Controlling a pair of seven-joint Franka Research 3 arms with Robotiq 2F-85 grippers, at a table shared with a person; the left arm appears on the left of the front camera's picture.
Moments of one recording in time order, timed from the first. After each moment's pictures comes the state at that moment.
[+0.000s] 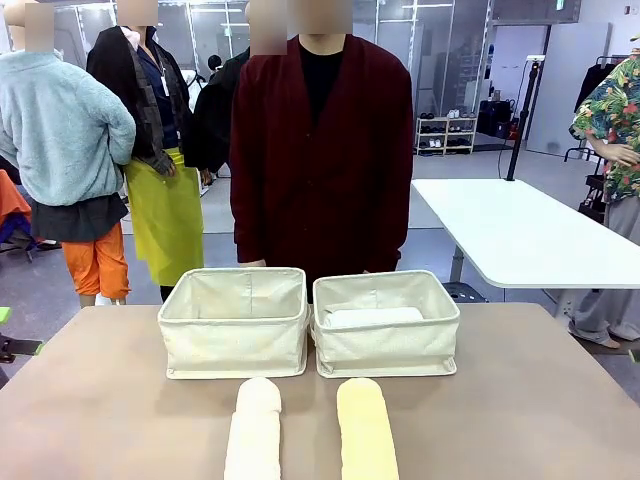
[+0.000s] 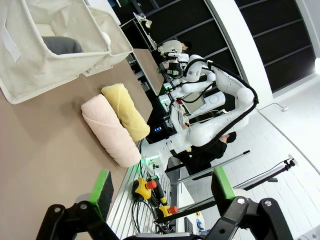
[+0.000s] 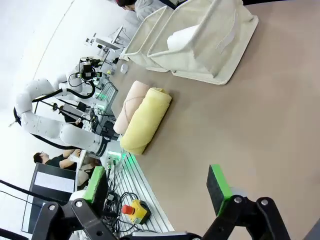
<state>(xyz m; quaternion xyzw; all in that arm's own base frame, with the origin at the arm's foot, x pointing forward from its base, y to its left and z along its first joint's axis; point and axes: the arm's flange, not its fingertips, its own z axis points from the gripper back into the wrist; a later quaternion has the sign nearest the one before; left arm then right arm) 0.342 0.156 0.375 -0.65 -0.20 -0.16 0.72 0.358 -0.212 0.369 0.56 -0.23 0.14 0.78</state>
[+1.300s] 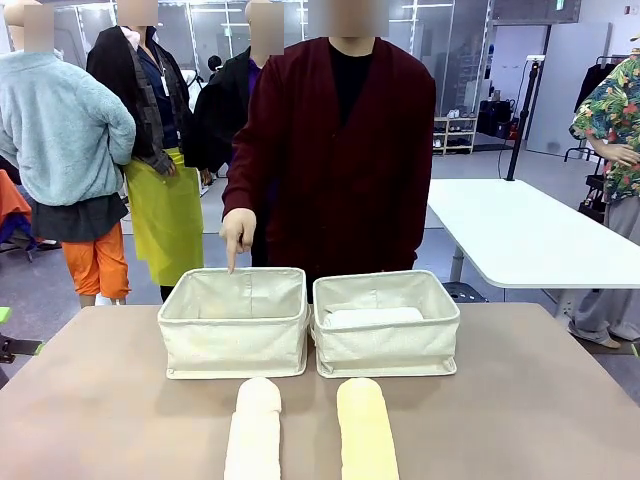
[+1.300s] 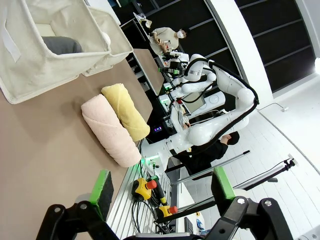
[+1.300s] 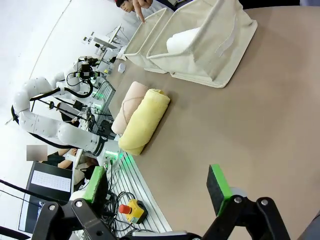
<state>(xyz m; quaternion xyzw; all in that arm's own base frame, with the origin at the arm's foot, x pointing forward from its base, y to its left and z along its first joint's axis) 0.342 0.157 0.375 -0.65 -0.20 -0.16 0.72 0.360 -0.215 0.379 0.55 -0.23 0.15 0.79</state>
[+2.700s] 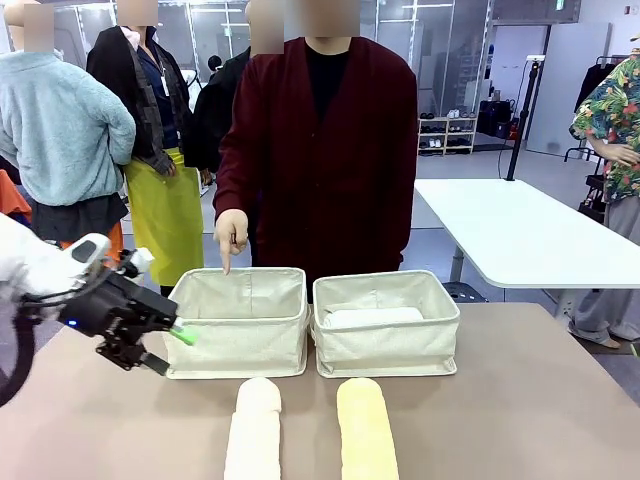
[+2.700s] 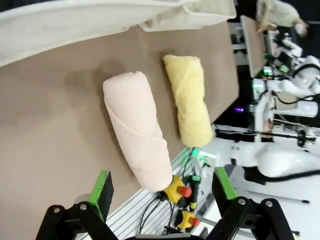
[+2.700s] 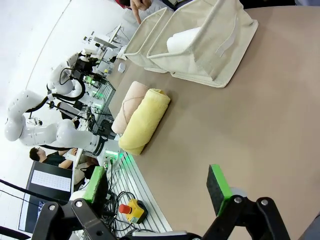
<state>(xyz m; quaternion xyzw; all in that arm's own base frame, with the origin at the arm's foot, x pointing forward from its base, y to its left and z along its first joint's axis) 0.363 -0.090 0.417 -0.42 -0.07 -0.09 0.90 0.360 -0.214 0.379 0.55 -0.23 0.15 0.79</state>
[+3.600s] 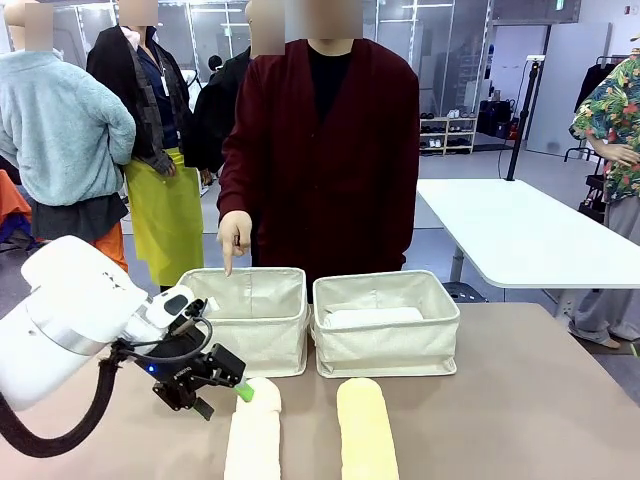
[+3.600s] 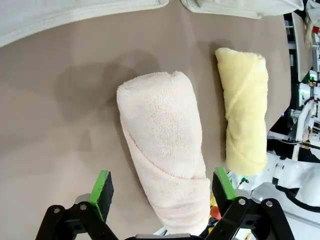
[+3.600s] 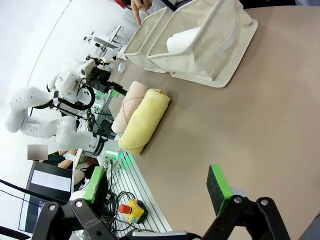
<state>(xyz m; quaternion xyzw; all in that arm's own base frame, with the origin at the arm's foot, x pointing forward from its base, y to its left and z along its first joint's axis) 0.368 -0.178 0.339 -0.32 -0.06 -0.09 0.94 0.360 -0.214 0.379 0.55 -0.23 0.15 0.79</state>
